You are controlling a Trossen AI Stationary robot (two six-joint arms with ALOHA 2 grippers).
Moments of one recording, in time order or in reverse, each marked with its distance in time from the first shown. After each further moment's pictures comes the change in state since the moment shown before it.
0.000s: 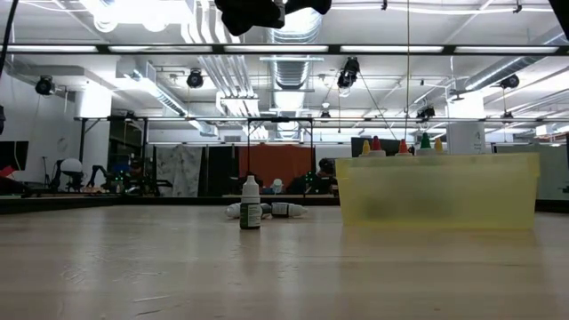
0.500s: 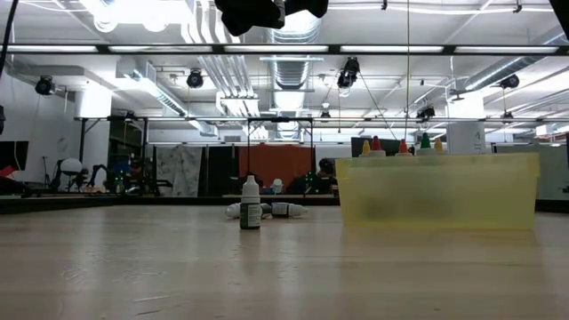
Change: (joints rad) left arm 0.001 0.000 0.000 0.000 0.000 -0.003; right arm 0.000 0.000 -0.038 0.049 -0.014 -0.003
